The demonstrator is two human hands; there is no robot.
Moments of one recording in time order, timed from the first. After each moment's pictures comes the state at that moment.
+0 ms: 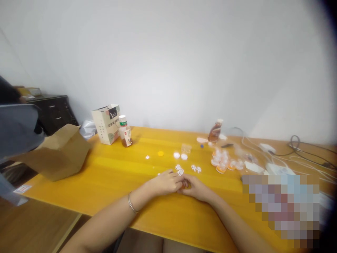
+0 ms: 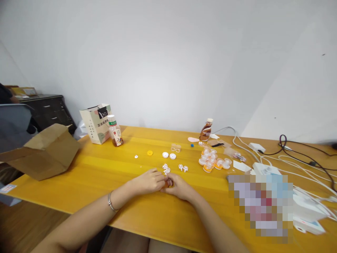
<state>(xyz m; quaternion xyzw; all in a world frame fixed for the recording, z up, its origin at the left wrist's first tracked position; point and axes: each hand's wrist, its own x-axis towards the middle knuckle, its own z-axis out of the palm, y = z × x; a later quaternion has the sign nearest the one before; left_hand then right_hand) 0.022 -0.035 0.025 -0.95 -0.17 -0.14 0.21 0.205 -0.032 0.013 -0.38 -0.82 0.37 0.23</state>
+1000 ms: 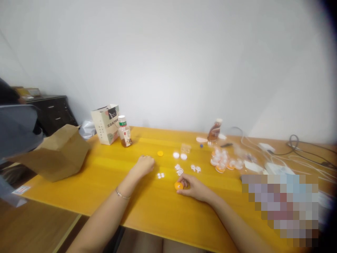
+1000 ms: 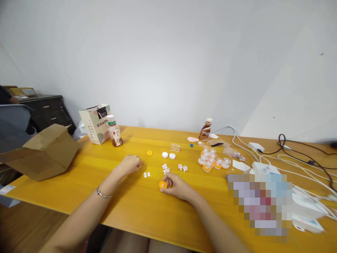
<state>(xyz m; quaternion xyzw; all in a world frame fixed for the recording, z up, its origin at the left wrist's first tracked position) -0.039 -0.002 0.052 -0.81 -0.58 0.02 0.06 0.205 -0.038 0.022 -0.42 -0.80 0.37 0.21</state>
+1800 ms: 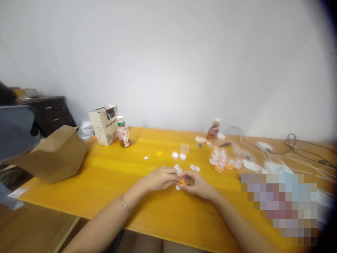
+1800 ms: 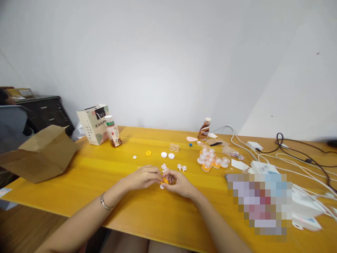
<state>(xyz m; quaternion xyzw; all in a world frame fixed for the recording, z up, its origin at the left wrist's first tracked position) 0.006 -0.035 0.047 -0.95 -0.21 -0.22 -0.05 0.211 -0.037 0.033 -0.37 -0.77 0.43 0.29</state>
